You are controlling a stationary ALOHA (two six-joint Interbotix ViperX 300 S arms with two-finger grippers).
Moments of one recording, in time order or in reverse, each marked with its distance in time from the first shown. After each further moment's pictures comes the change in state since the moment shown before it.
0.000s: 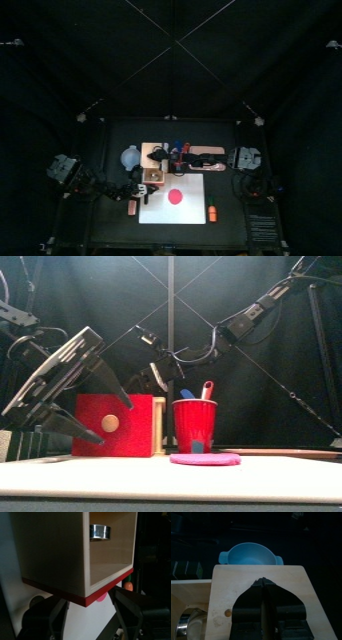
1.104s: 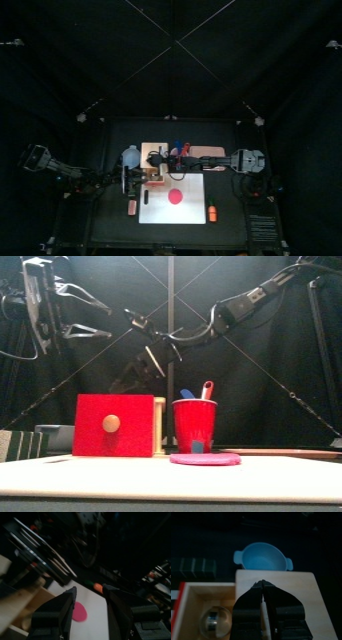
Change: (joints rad) left arm 0.181 -0.572 0.244 0.552 -0.143 0.666; right arm 0.107 -0.084 -0.072 0.011 0.160 0.002
